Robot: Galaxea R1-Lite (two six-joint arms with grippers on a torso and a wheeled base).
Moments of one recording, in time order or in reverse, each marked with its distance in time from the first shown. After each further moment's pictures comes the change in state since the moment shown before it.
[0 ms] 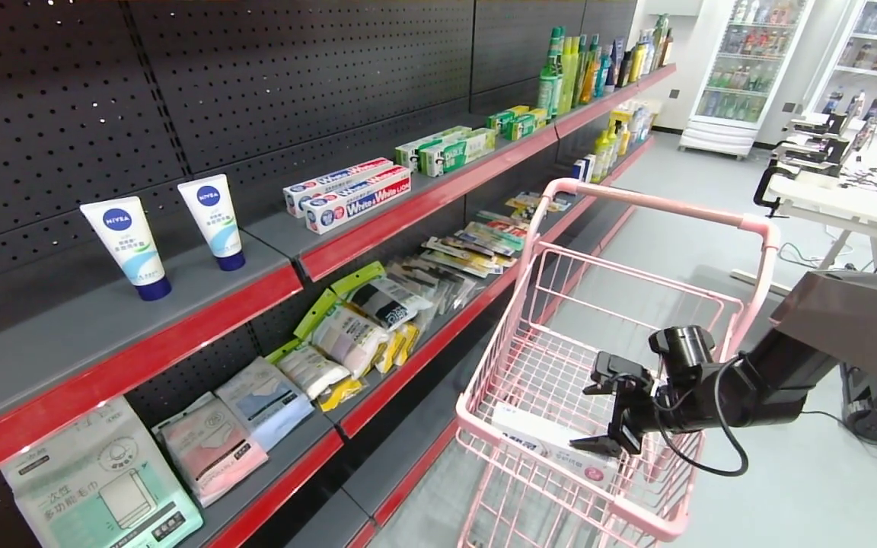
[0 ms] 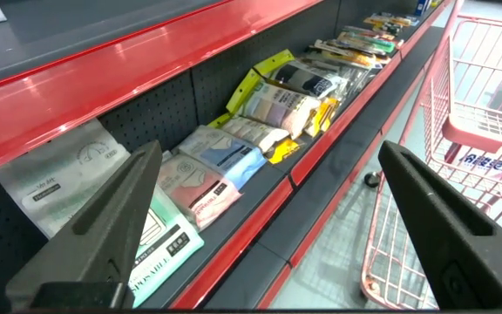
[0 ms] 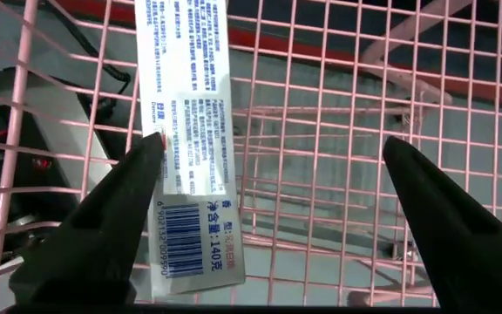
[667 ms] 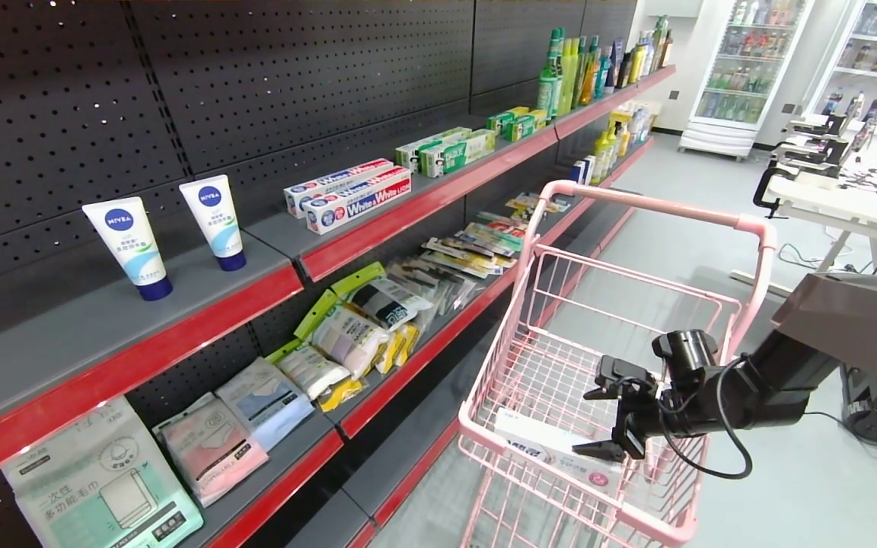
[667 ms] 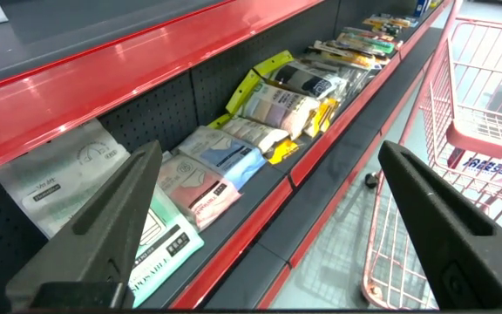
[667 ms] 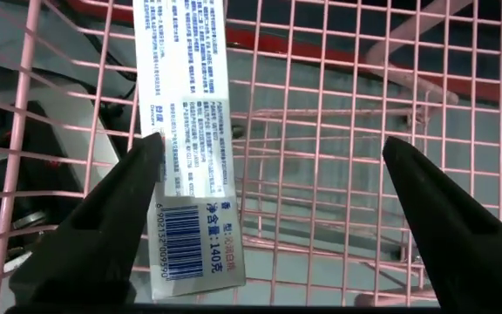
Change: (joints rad) left arm 0.000 0.000 0.000 0.000 0.000 0.000; right arm -0.020 0.003 0.006 0.020 0.040 -0.021
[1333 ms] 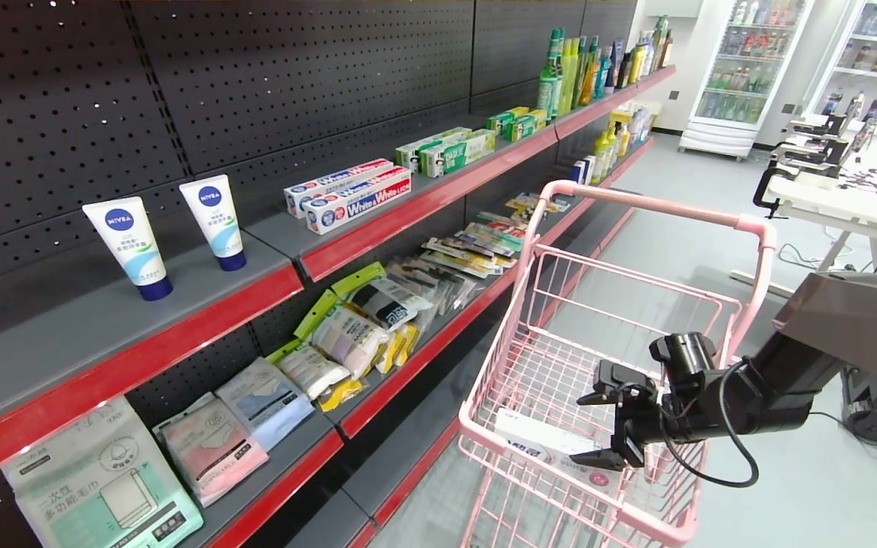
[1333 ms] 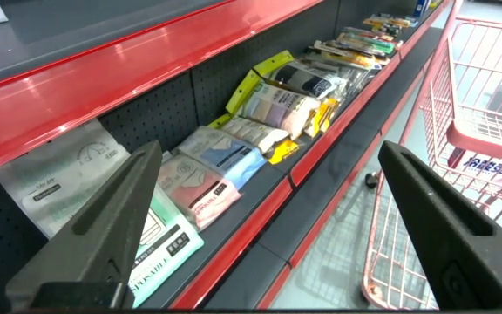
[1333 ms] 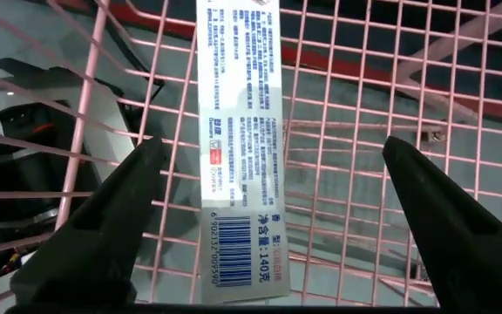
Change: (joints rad) left arm 0.000 0.000 0.000 0.000 0.000 0.000; right arm 0.030 -0.028 0.051 -0.004 0.040 -0.015
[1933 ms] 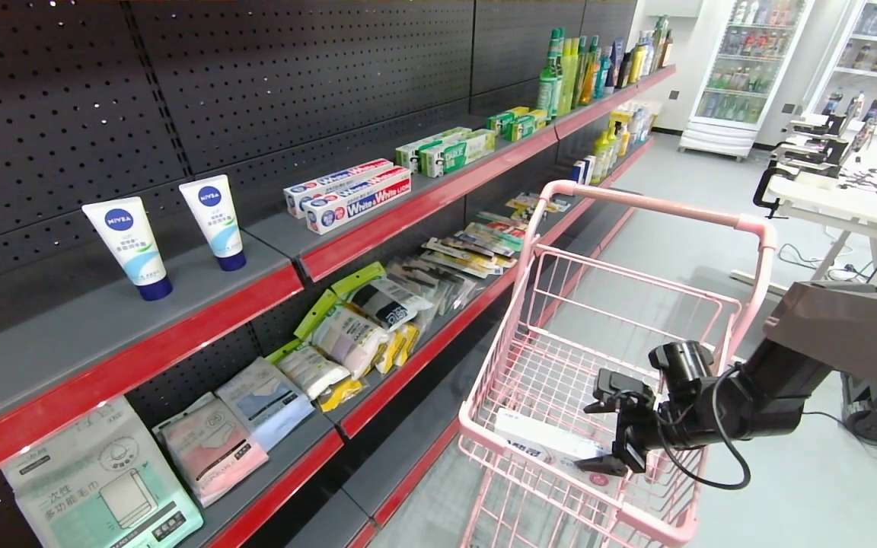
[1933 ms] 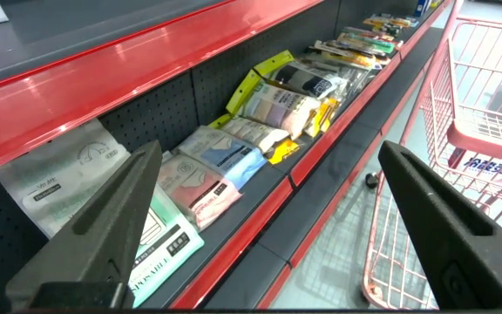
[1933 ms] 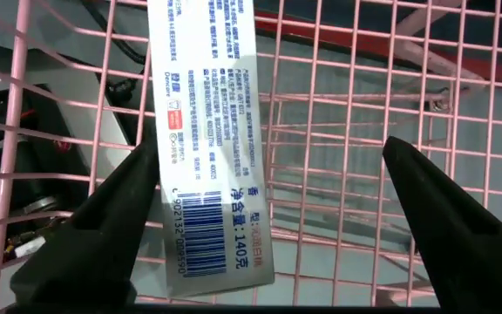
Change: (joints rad) left arm -0.001 0.000 0.000 0.000 0.000 0.000; right arm -0.023 0.065 -0.029 -0.001 -0.056 -0.004
